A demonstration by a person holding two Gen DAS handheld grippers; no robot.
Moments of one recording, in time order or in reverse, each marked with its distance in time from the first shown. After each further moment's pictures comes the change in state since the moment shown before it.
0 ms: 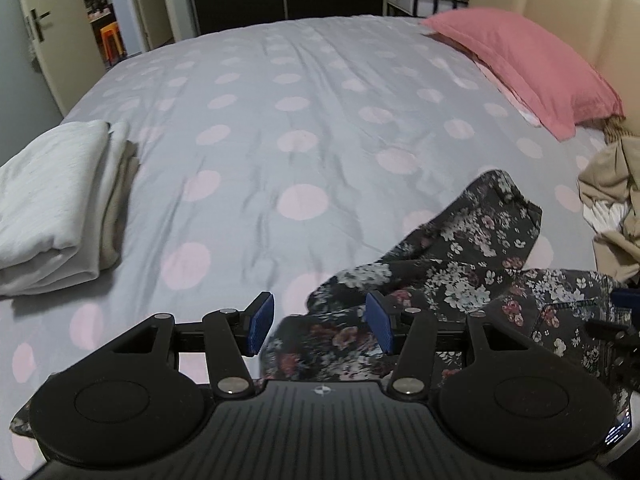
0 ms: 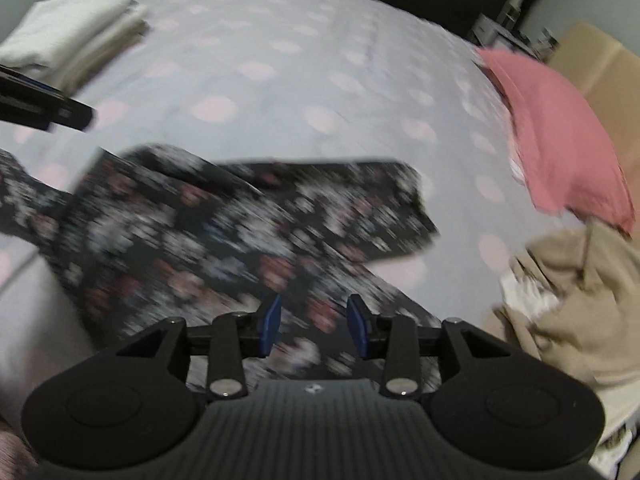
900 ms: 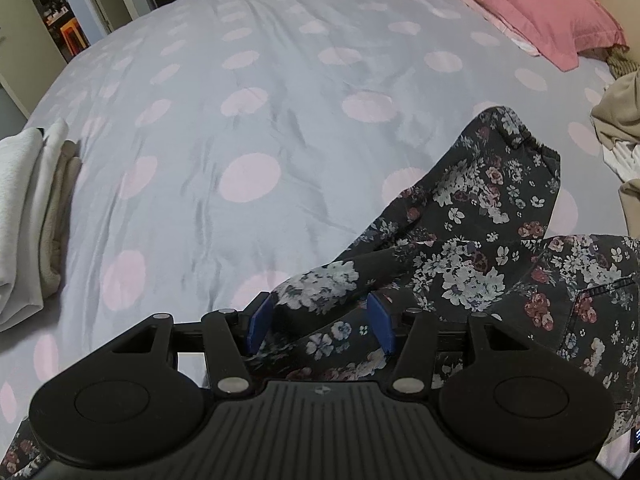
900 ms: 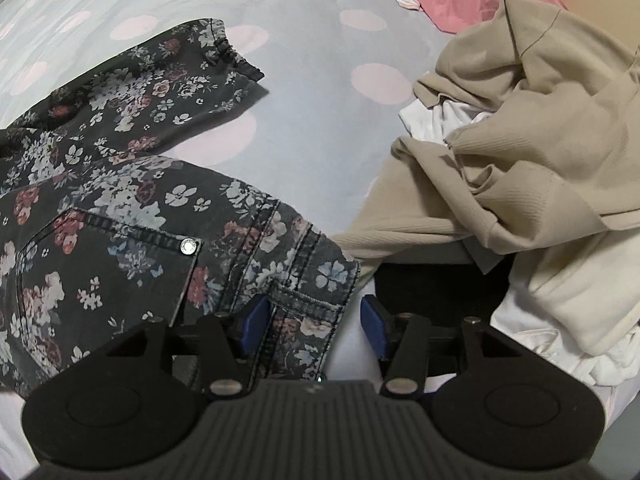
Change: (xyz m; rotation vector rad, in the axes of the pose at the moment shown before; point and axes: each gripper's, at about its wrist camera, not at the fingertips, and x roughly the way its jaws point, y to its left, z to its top) left arm 0.093 -0.044 0.020 0.119 0.152 0.003; right arm 0.096 -0.132 -0.073 0.335 0.234 -0.071
